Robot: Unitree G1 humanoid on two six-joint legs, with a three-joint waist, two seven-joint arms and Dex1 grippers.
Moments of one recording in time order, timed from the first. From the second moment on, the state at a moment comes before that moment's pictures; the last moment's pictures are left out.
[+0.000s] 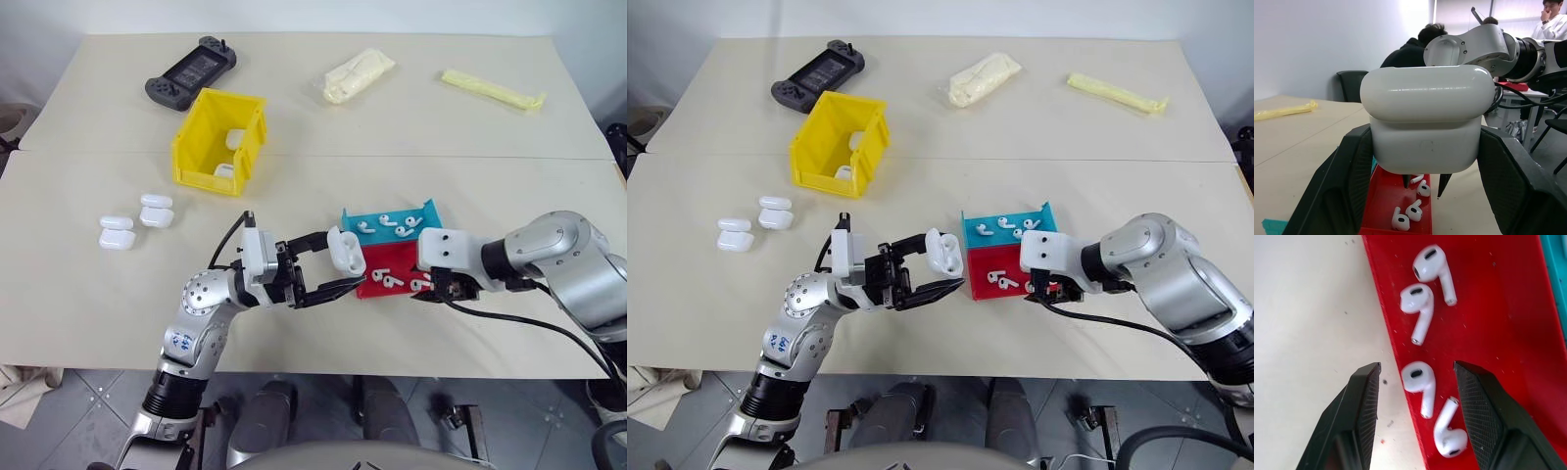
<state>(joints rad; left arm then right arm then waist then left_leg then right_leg) -0.22 0.26 -0.16 -0.22 -0.49 0.05 -0.94 -0.51 -1.05 0.35 -0.39 0.10 0.74 1.22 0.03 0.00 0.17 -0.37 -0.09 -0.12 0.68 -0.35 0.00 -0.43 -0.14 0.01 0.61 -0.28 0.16</state>
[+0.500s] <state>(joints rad) -0.22 0.26 -0.16 -0.22 -0.49 0.05 -0.94 -0.51 -1.05 0.38 -0.38 0.07 0.72 1.23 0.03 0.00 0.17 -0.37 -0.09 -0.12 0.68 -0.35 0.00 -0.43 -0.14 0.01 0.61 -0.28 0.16</state>
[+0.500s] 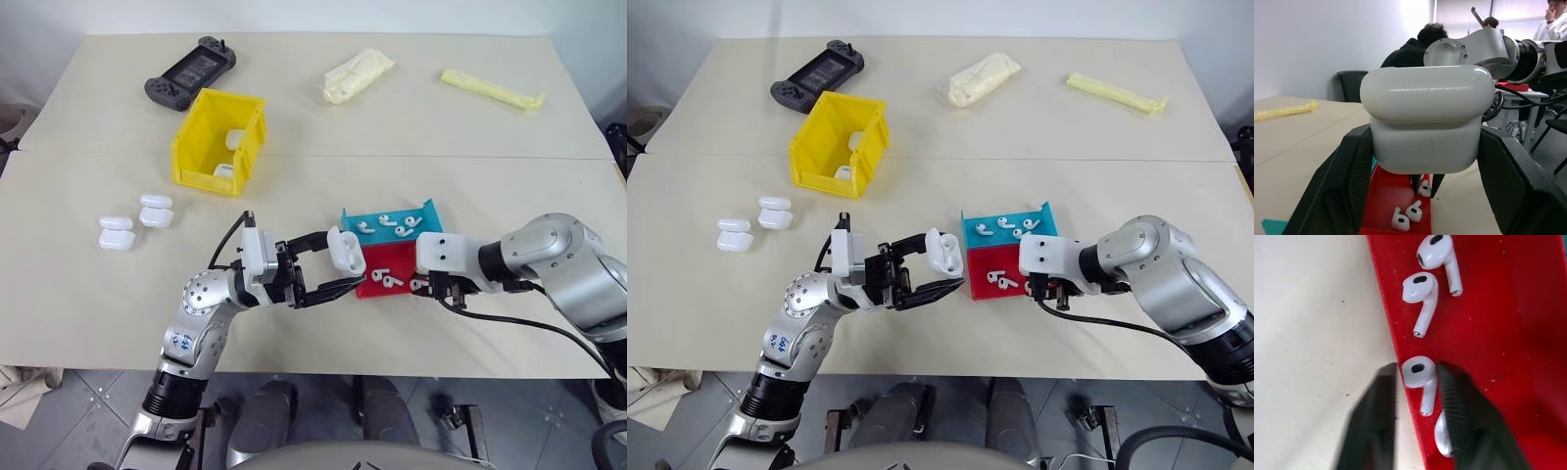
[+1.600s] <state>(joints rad) -0.31 0.31 -0.11 -0.13 -0.59 0.16 -1.10 -0.20 -0.33 -0.19 -0.55 0.75 0.52 0.90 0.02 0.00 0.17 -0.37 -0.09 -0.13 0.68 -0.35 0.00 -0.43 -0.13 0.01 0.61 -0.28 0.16</state>
